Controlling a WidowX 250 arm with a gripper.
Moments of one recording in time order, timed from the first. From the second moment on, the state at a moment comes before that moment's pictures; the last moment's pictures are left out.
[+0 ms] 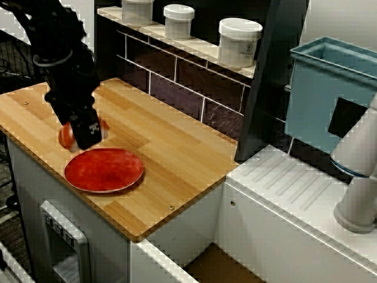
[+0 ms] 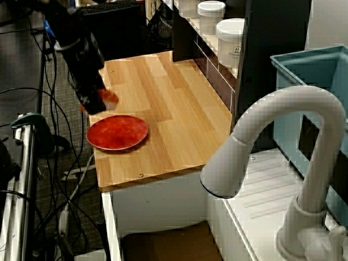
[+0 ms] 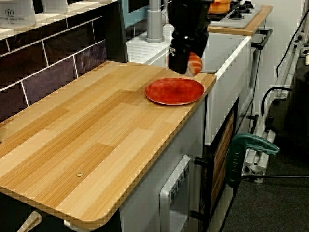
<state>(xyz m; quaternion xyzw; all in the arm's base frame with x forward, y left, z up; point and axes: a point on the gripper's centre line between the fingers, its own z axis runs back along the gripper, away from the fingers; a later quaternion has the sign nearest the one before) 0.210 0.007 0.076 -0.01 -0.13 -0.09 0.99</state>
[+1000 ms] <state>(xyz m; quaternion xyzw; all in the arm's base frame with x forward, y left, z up) 0.222 0.004 0.032 0.03 -0.09 -0.07 0.99</state>
